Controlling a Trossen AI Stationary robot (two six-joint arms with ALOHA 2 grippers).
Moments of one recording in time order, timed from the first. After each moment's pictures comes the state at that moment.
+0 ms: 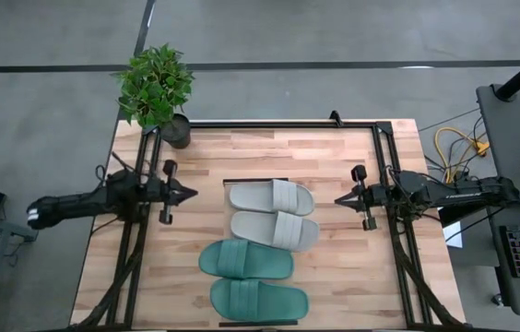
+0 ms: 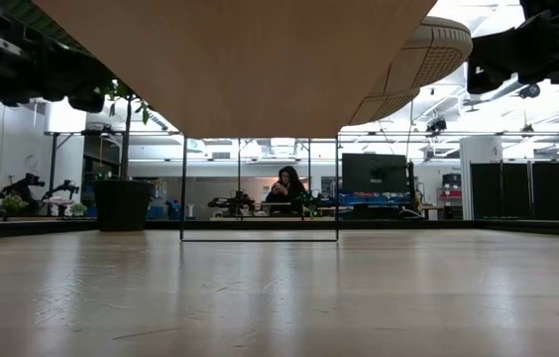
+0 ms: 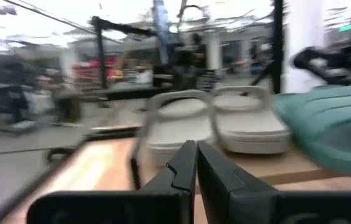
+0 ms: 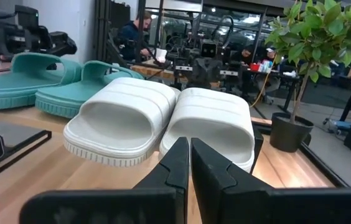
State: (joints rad) left arm 0.17 0.13 0.03 0.17 0.19 0.08; right arm 0.03 0.32 0.11 0.24 -0.12 -0.16
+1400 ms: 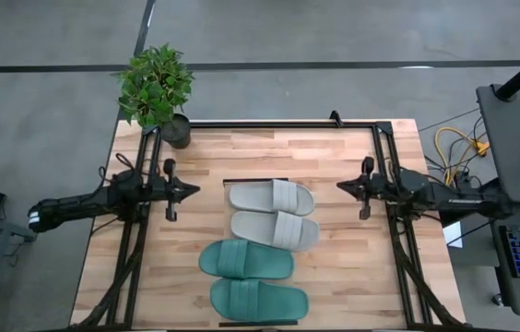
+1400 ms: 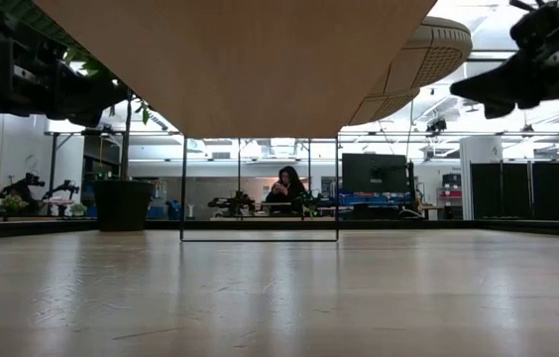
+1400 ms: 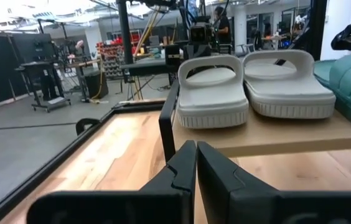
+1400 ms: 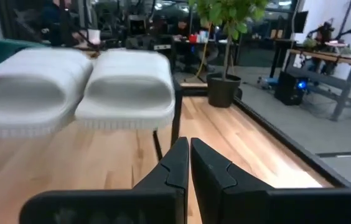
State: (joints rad) left arm 0.21 0.10 0.01 0.08 0.12 0.11; right arm -0.06 0.15 0.10 0.00 0.10 -0.07
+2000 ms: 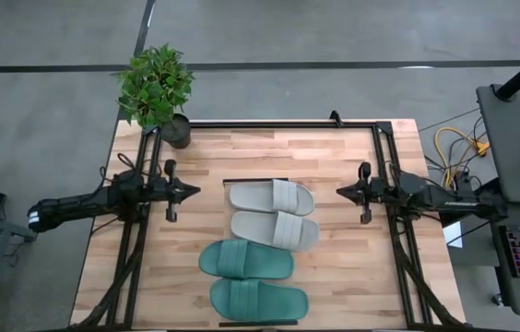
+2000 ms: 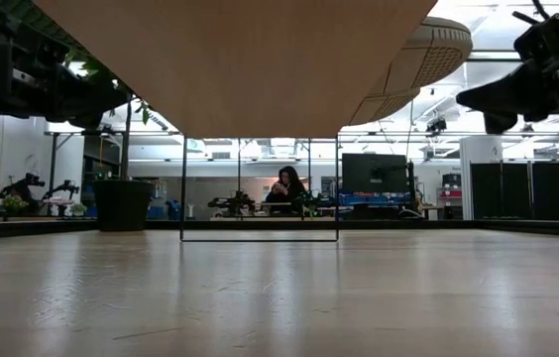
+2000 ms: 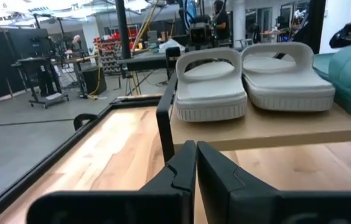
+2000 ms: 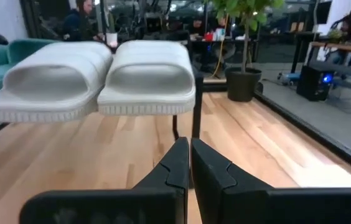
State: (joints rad) left arm 0.21 0.11 0.01 0.06 0.13 0.12; right arm -0.06 0.04 0.01 0.01 0.02 -0.01
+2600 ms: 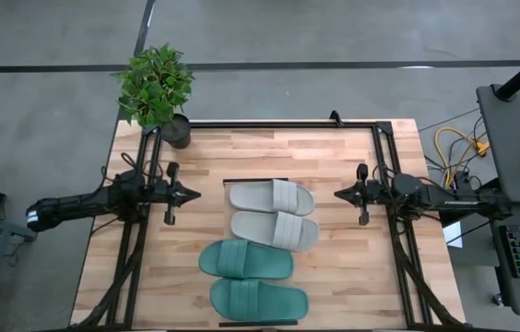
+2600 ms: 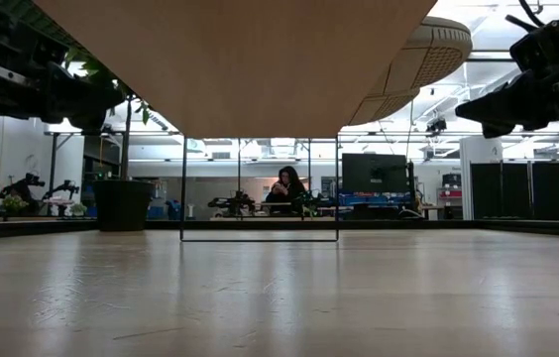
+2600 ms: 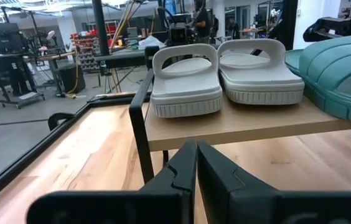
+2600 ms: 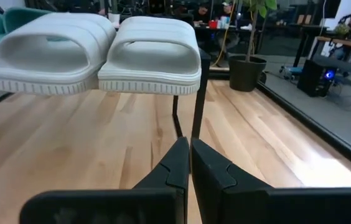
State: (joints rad) left arm 0.21 0.14 0.01 0.06 0.21 0.11; right arm -0.06 0.12 0.01 0.01 0.00 -0.06
